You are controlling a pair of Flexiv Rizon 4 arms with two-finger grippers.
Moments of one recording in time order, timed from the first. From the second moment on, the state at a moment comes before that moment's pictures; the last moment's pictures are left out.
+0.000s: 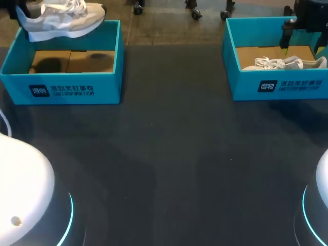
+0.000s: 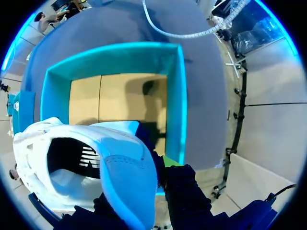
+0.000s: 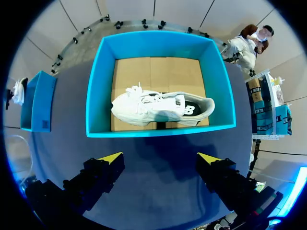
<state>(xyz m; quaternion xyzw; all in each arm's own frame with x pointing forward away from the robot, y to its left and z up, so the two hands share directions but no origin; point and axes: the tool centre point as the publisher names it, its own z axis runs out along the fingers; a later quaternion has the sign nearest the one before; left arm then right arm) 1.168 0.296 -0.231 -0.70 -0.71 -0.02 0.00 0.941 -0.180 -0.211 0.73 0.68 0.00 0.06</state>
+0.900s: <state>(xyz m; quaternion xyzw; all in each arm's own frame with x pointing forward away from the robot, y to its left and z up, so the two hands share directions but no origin) 1.022 0.259 -0.204 -0.70 -0.71 0.00 0.09 0.941 -0.179 -0.211 0.73 0.69 0.00 0.06</state>
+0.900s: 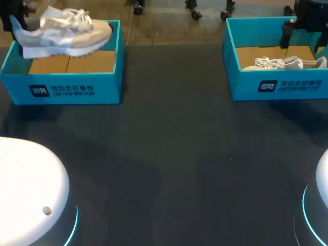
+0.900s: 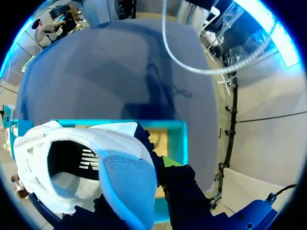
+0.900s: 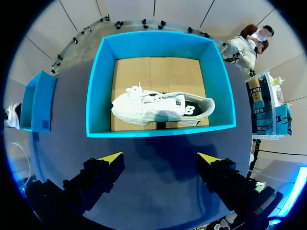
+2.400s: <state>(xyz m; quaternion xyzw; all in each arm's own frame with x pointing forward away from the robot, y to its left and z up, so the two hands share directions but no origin) 0.782 0.124 -0.241 -0.76 -0.64 -0.11 0.02 0.941 -0.180 -0.211 0.73 0.68 0.00 0.06</state>
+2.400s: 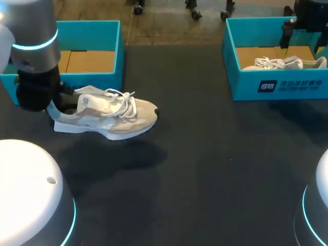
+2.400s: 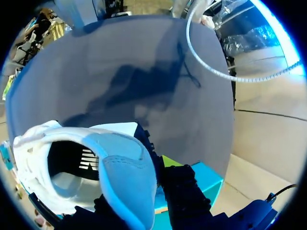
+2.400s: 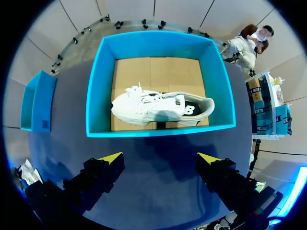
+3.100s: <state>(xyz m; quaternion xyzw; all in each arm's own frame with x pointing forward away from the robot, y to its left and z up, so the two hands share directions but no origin) 0.686 0.017 -0.297 -0.79 -0.60 -0.09 0.01 0.941 -0.180 -0.211 0.73 0.68 0.00 0.06</state>
